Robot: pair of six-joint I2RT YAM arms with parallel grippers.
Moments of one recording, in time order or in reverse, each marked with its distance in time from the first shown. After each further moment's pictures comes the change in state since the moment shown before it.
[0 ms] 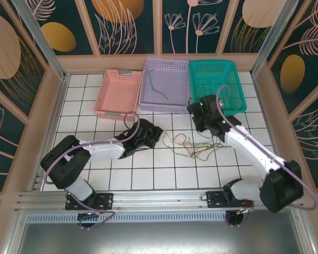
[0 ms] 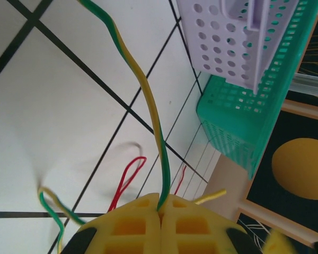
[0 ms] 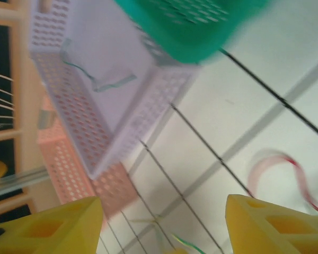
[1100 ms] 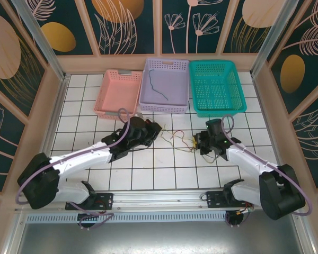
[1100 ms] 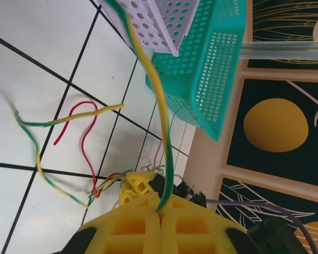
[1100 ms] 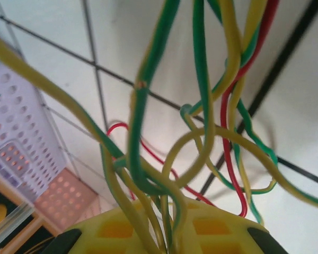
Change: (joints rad) left arm -0.048 -0.305 0.048 -0.267 -0.053 0.145; right arm -0.108 -0.021 -0.383 0.250 -0.241 0.308
